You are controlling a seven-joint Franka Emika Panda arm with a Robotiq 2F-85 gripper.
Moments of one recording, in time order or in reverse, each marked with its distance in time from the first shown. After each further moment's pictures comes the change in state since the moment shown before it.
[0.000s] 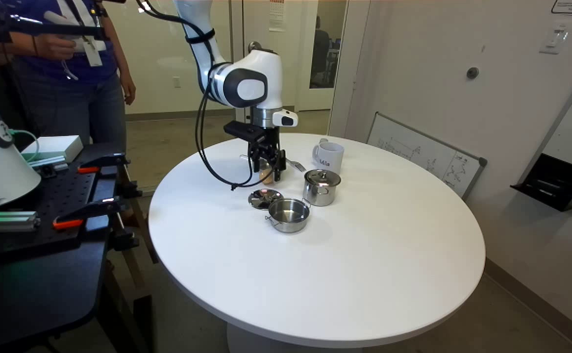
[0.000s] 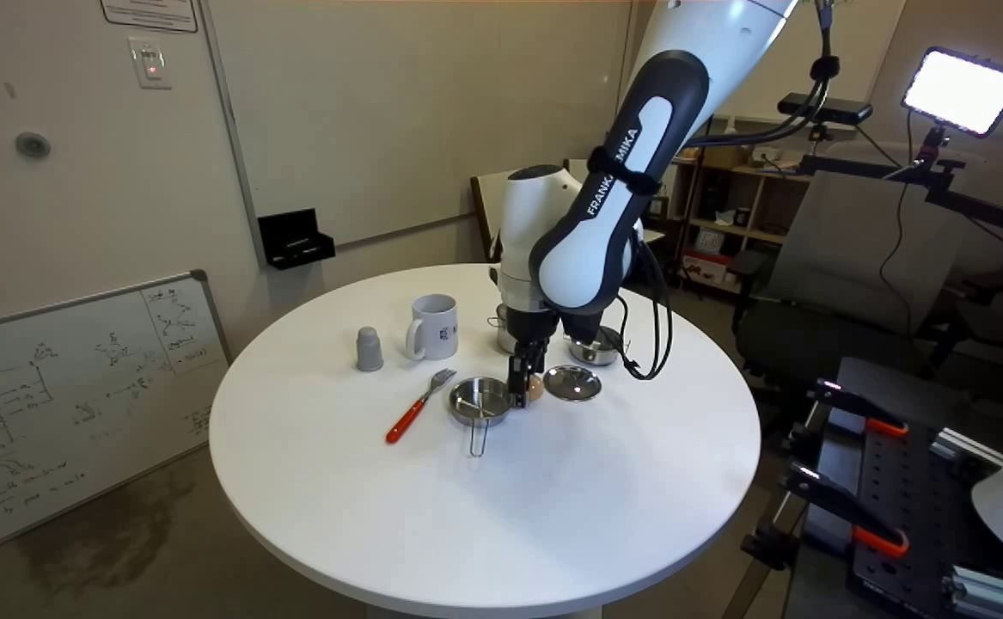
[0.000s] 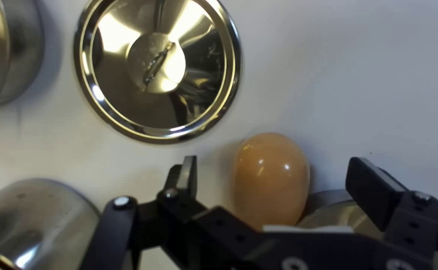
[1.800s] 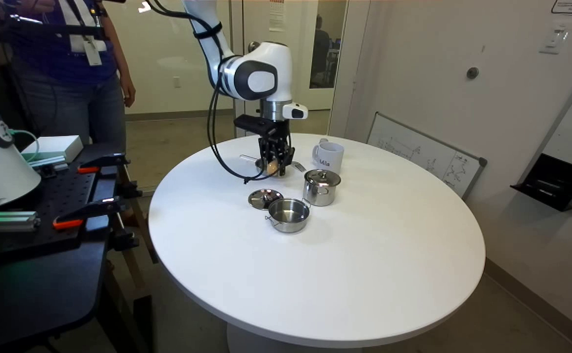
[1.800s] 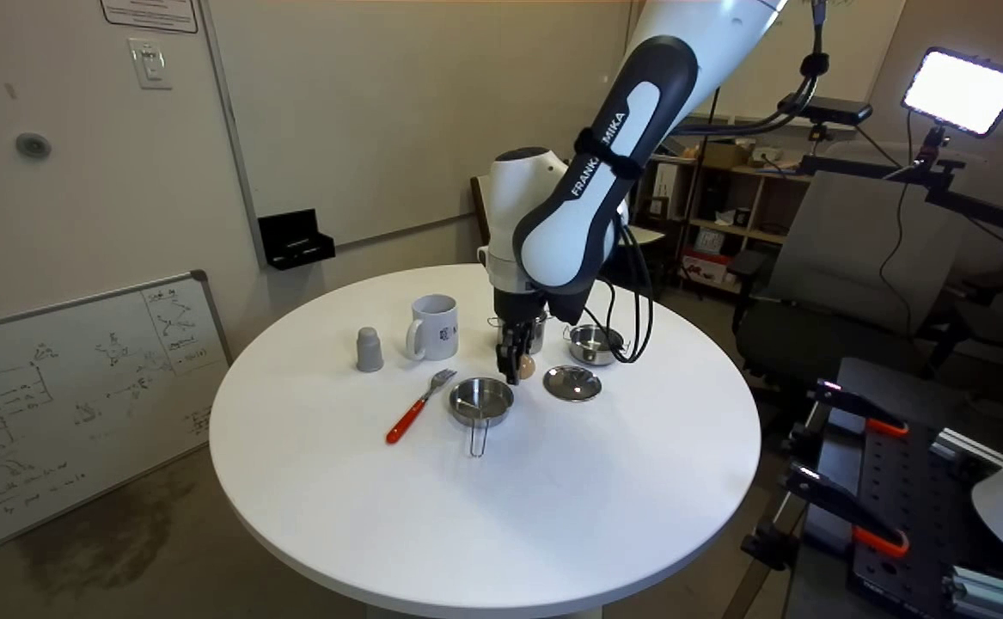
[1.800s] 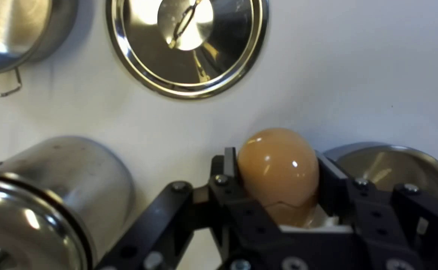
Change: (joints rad) arm -0.007 -0.003 0.000 0.072 0.000 -0.055 -0.007
